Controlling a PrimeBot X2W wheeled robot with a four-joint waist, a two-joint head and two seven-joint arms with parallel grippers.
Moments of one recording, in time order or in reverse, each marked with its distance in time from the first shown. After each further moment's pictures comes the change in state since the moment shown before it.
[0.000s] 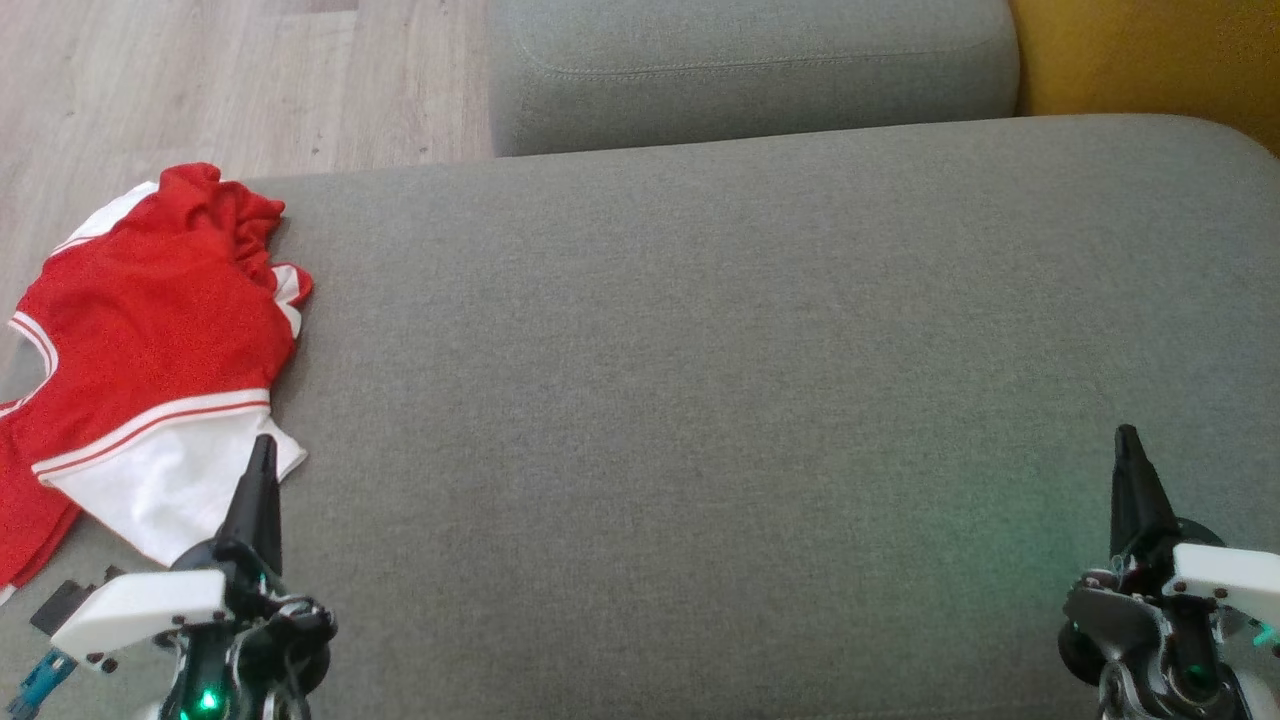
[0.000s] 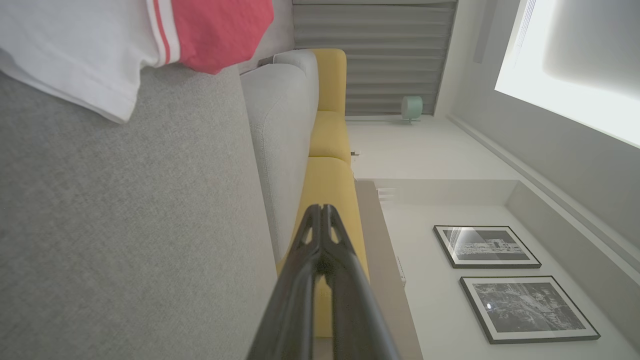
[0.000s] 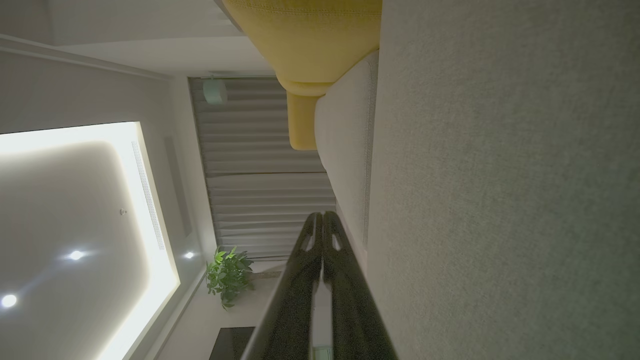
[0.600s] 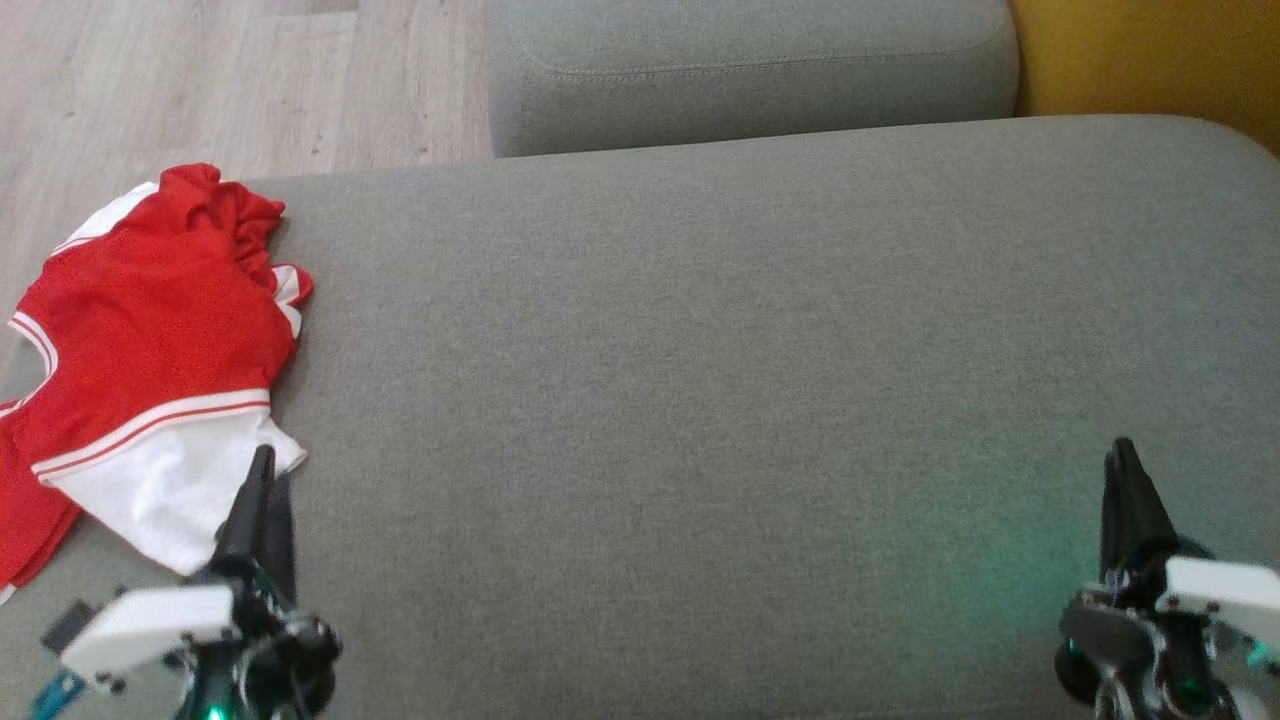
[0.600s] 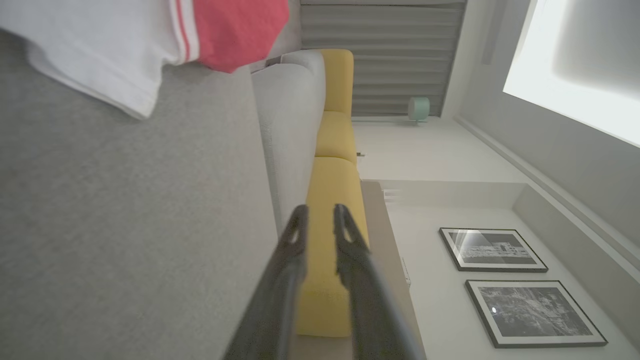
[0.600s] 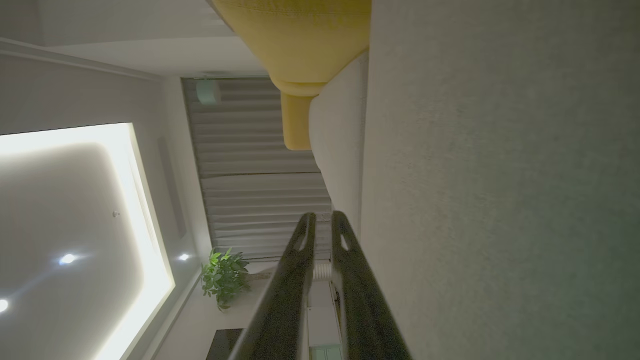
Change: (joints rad) left arm 0.007 -0.002 -0.002 0.020 0.000 0.001 -0.001; right arm 0.006 0.001 0.001 0.020 0.000 0.000 0.000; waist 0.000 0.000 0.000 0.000
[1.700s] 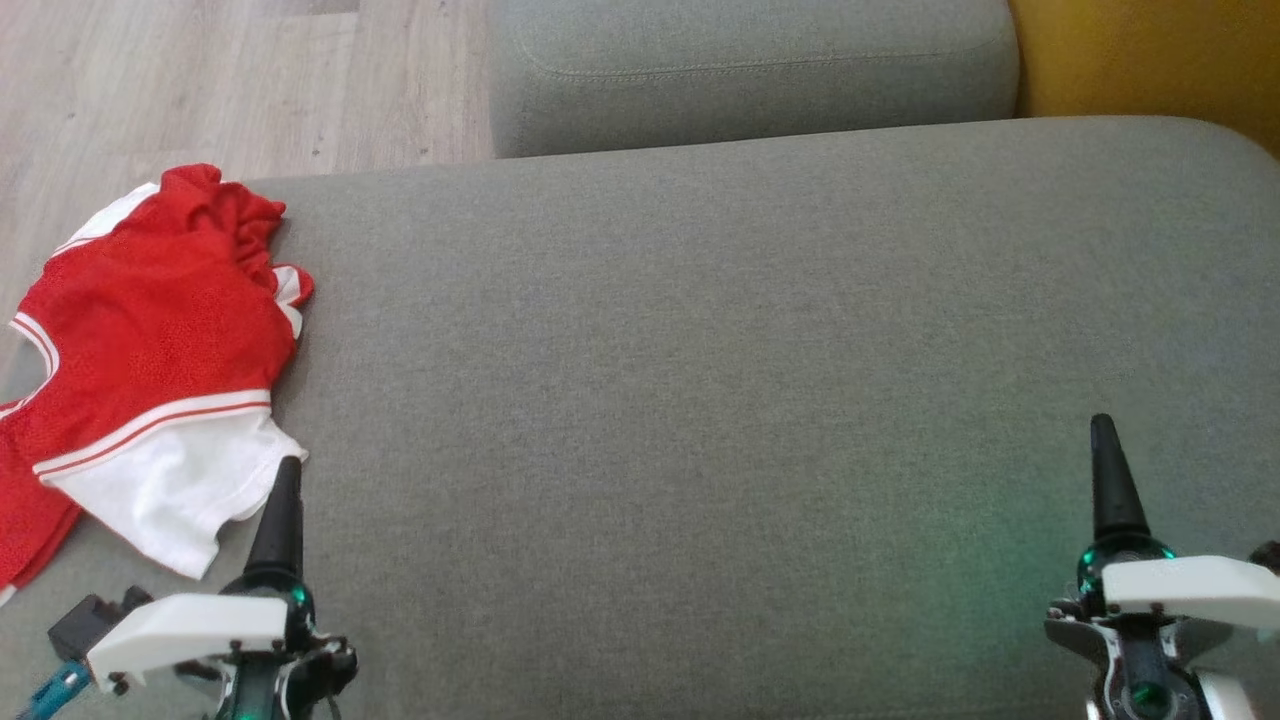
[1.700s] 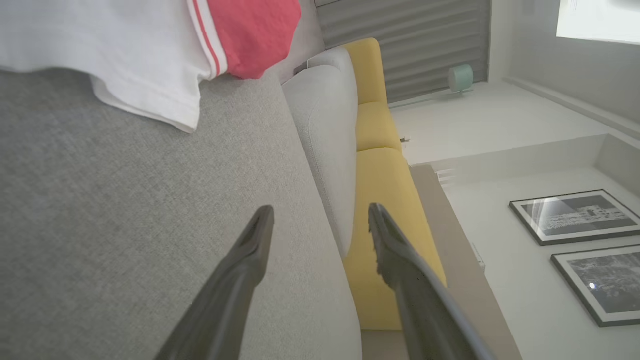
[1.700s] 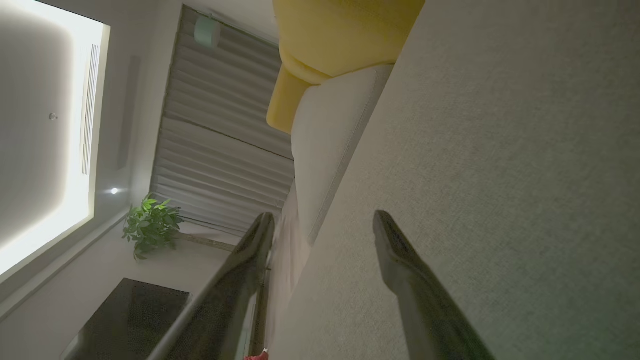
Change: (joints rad) left arm 0.047 -0.007 -0.046 -0.027 0.246 0.036 -0.089; right arm 0.040 0.001 0.050 -0.063 -0.382 0.000 -0.083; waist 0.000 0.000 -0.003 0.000
